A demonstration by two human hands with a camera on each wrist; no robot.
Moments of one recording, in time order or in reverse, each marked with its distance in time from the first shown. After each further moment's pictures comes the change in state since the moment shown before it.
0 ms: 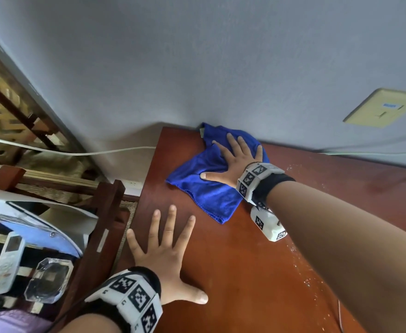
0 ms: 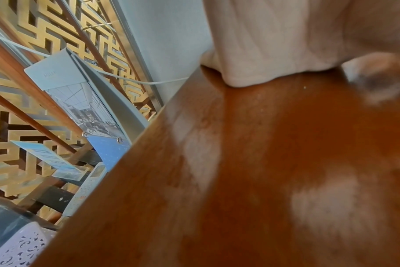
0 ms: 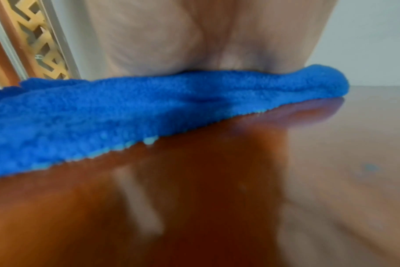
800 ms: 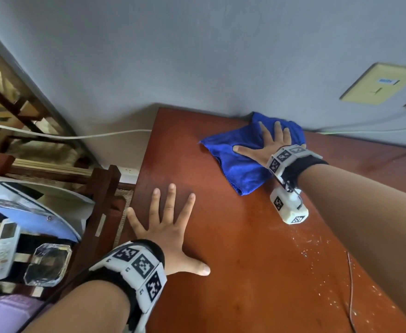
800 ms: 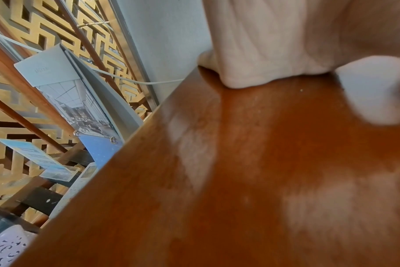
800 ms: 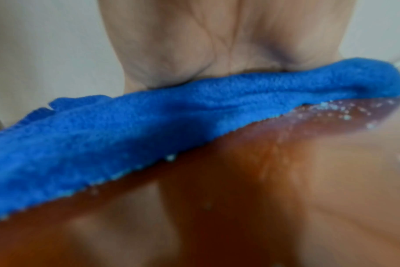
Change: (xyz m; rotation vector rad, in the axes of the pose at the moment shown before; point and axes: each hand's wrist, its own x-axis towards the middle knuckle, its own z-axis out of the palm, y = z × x) left_hand 0.002 -0.001 0.000 0.028 0.010 0.018; right_hand -0.034 0.050 -0.013 0.157 -0.057 0.424
